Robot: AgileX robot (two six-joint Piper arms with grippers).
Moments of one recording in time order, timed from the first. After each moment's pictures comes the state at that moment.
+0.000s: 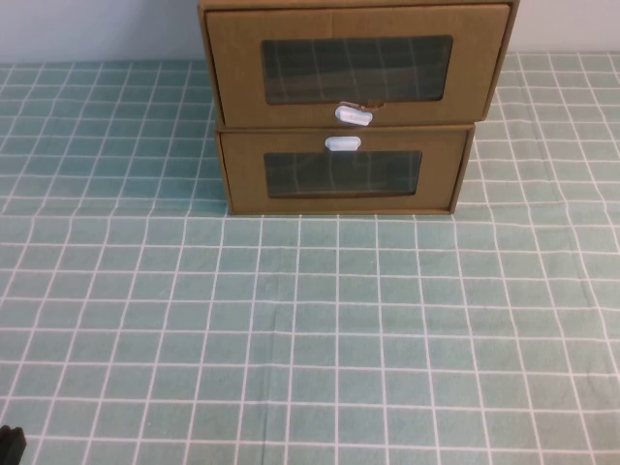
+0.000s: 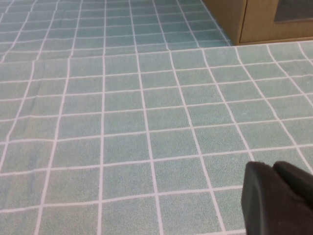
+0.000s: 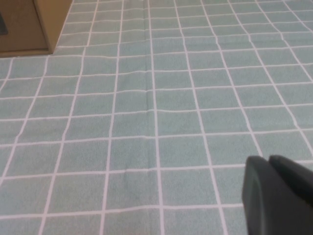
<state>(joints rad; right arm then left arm) 0.02 -0.01 0.02 -0.07 0.41 0.16 -0.15 -0.01 0.03 -0.10 0.39 0.12</state>
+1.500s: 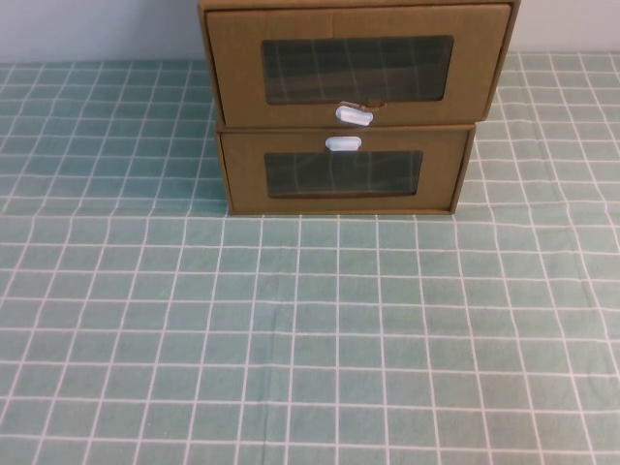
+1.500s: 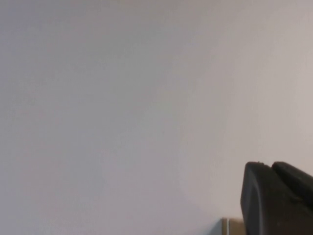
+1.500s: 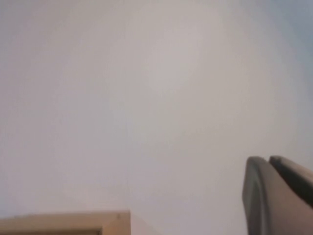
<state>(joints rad) 0.02 -0.01 0.02 -0.07 -0.55 0.16 -0.15 -0.01 0.03 -0.11 -0.57 0.07</state>
